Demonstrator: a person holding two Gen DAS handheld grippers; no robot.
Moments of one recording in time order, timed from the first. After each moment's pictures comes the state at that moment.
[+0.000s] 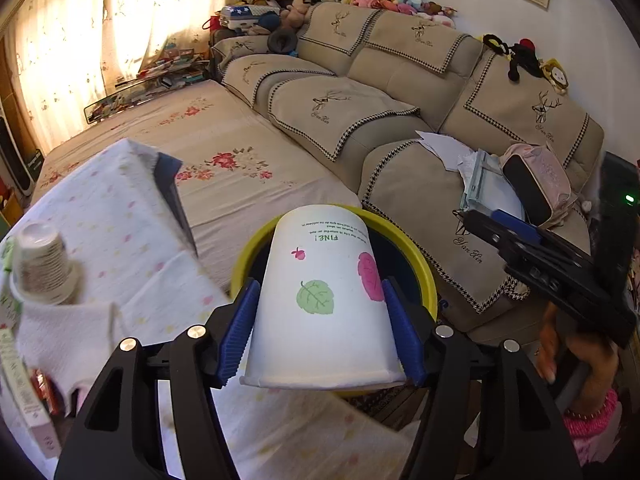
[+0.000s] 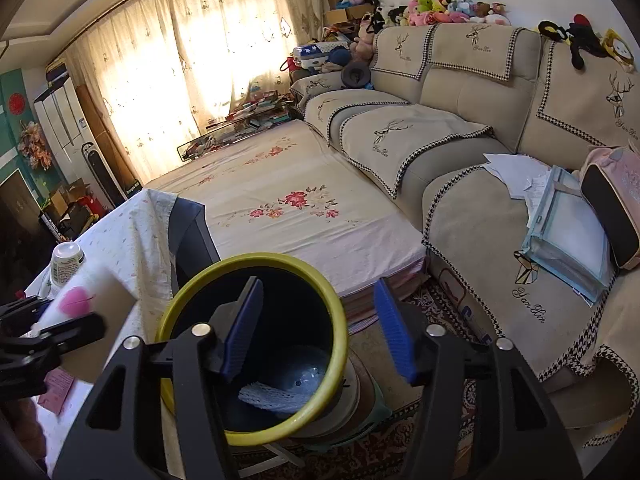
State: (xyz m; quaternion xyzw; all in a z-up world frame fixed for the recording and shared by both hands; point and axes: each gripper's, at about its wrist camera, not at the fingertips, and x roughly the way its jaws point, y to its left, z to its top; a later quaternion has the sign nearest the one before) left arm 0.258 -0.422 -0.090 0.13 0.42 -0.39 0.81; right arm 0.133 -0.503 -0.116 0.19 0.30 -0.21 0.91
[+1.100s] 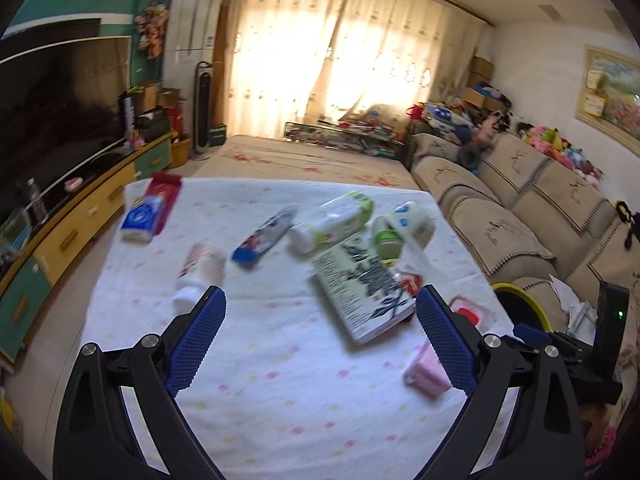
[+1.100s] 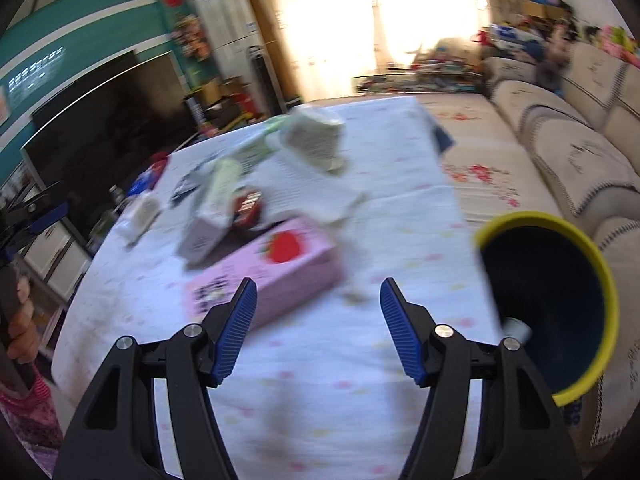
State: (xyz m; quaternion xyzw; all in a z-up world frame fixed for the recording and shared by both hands) left arm 0.228 -0.022 -0.049 -0.06 0.31 -0.10 0.94; right arm 0.200 -0.245 -0.122 0.09 0.37 0.11 0.92
